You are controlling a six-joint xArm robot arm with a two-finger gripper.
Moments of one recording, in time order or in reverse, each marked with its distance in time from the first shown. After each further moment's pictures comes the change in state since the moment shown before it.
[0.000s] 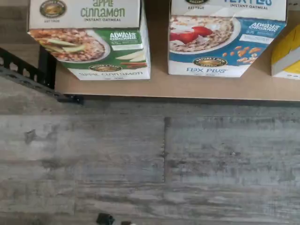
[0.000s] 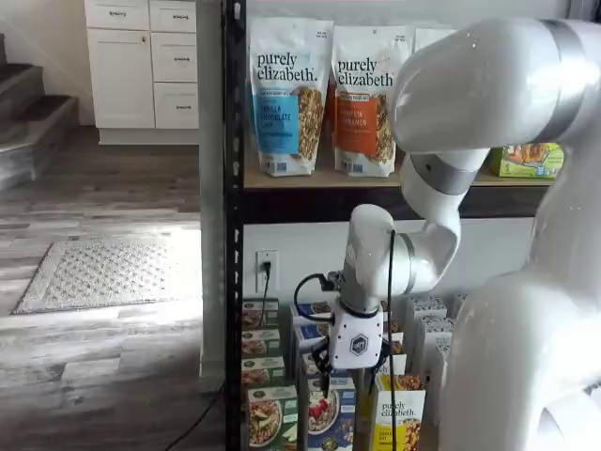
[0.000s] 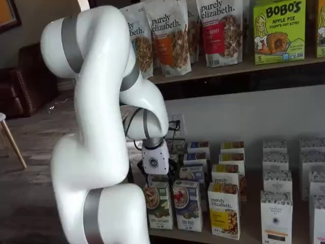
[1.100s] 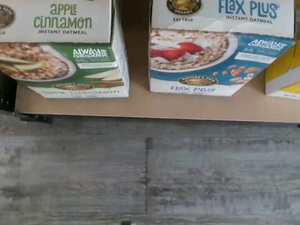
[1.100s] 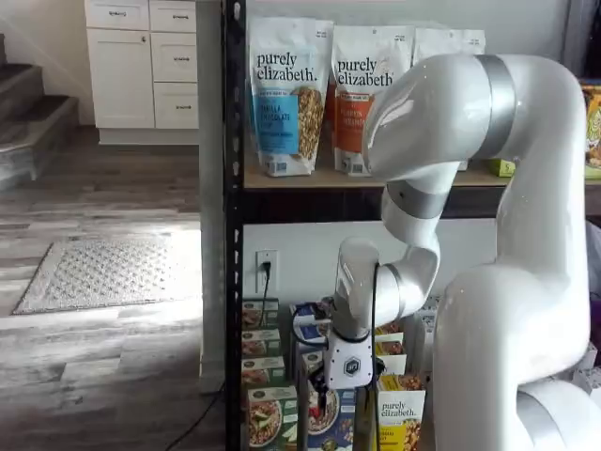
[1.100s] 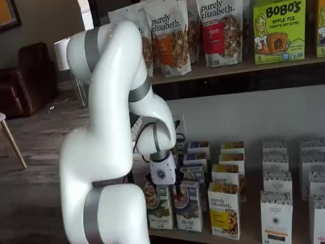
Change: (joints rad) arm -0.031 0.282 -0.144 -0.170 -0.141 0.126
